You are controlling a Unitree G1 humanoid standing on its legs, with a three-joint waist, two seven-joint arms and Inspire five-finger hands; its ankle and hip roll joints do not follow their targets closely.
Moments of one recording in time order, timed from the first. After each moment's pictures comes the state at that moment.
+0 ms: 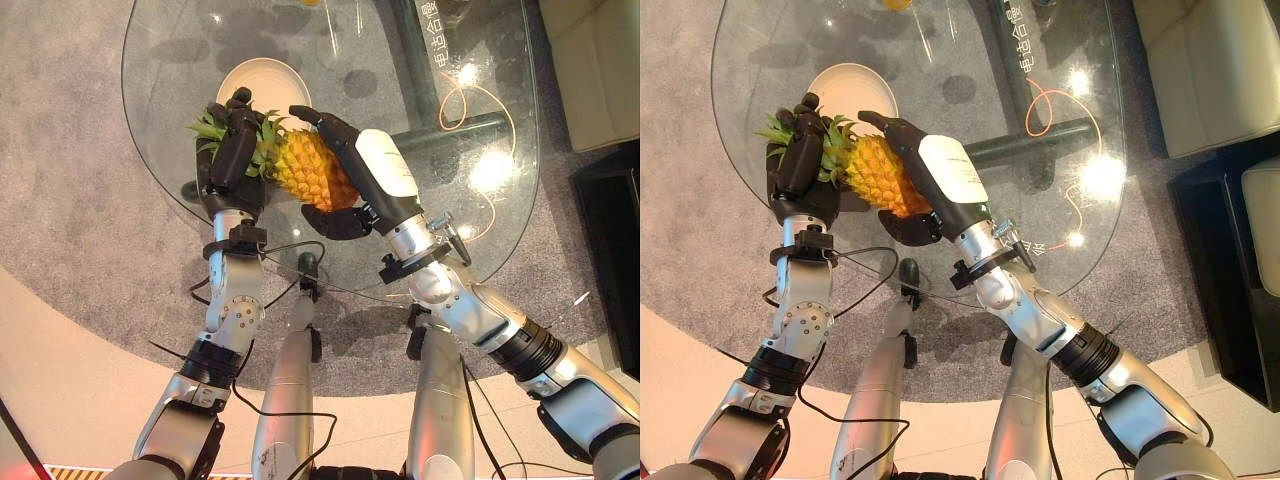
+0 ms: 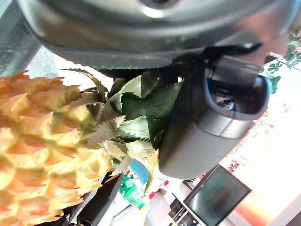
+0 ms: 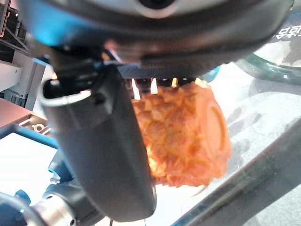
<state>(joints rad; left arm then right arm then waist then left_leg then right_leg) -0.57 0.28 -0.22 0.14 -1.12 -0.45 0.19 -0.74 -0.57 0.69 -0.03 -0.24 -0.02 -0.38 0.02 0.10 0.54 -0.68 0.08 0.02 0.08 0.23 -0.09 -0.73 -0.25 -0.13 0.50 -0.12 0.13</state>
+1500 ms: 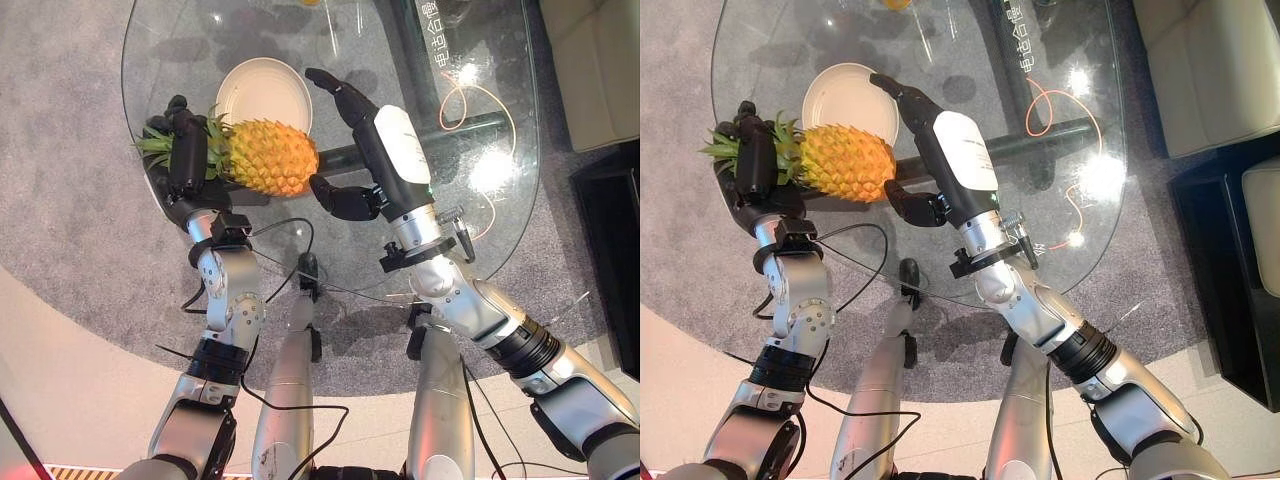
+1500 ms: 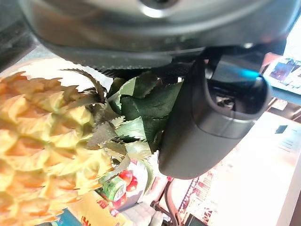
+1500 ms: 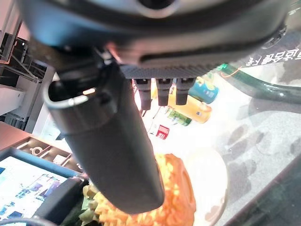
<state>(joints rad) -0.58 0.21 -0.12 0.14 -0.88 -0.58 0.58 -0.74 -0.54 0.64 -0.03 -0.24 -0.01 -0.46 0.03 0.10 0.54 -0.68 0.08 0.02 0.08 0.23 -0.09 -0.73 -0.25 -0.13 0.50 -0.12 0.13</state>
